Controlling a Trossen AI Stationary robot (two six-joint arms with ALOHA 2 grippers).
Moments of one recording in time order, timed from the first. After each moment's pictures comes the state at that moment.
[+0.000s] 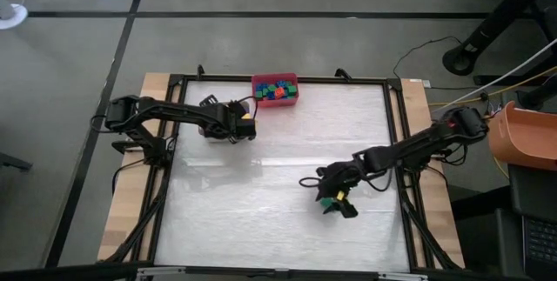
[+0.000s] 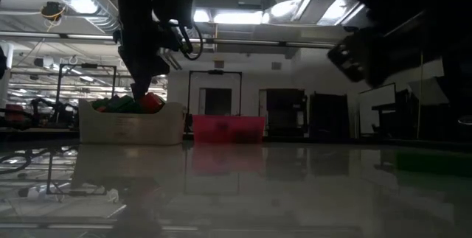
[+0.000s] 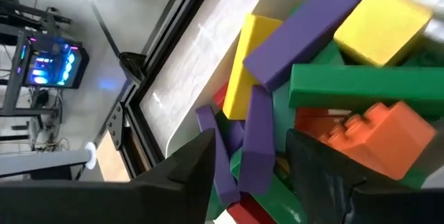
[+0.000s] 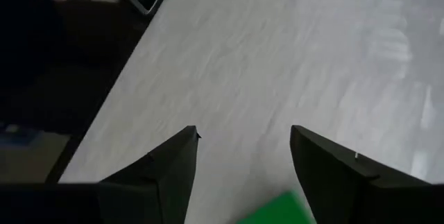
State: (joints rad) left arm 0.11 1.59 1.12 -1.16 -0.77 -0.62; right arm 0.32 1.45 0.76 -0.11 -0.34 0.11
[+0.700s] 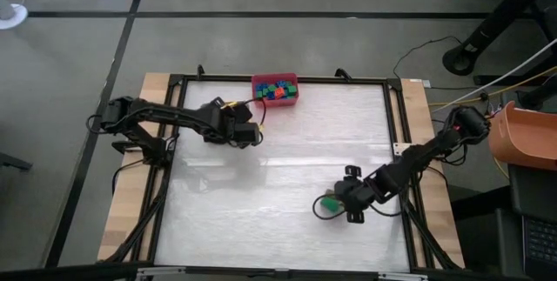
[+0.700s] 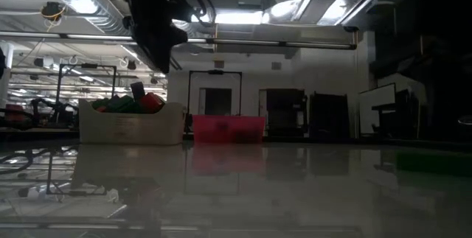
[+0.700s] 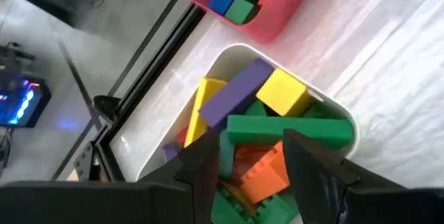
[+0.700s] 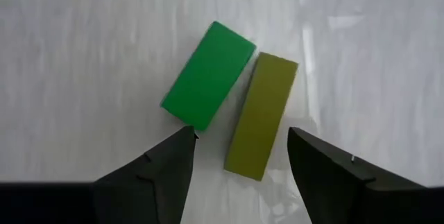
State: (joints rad) left arm 0.01 1.55 1.22 -1.10 -0.77 -0.61; right arm 0.59 1.42 0.76 -0.53 0.17 0.61
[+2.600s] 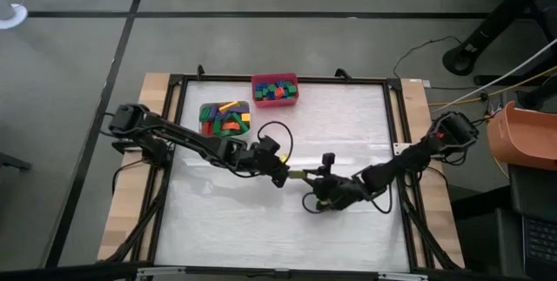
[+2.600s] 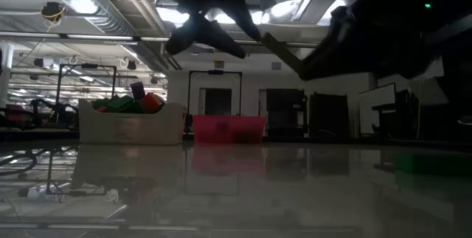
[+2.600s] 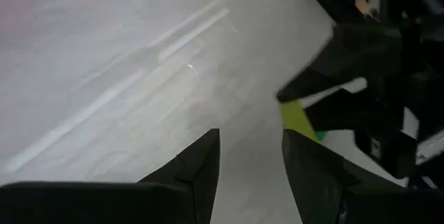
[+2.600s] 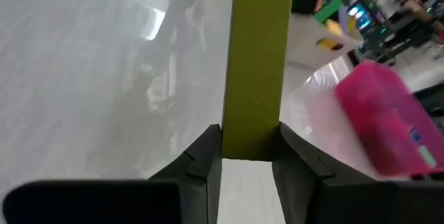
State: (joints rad) left arm -0.22 1.66 1.17 -0.25 -0.36 -0.95; right arm 0.51 1.58 0.76 0.13 0.76 -0.03
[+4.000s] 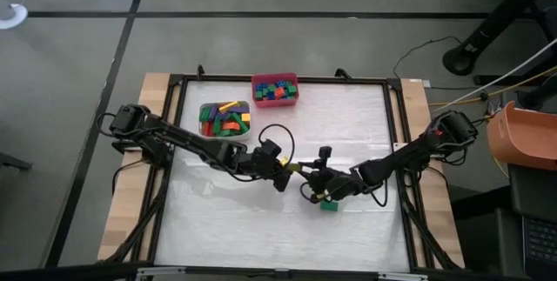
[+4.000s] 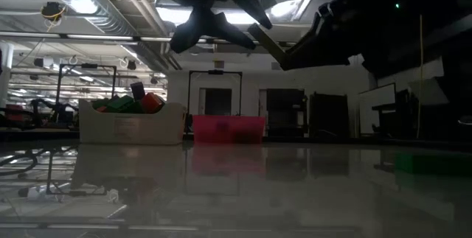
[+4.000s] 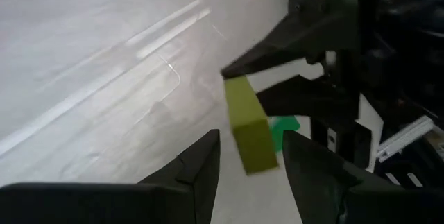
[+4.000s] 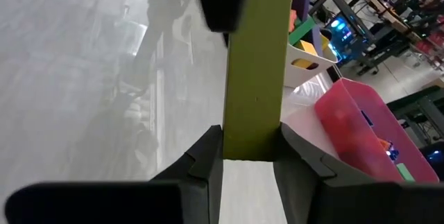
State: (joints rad) left arm -0.24 1.68 1.17 -0.16 -0.33 -0.99; right arm 0.44 1.58 0.76 0.25 0.75 -0.14
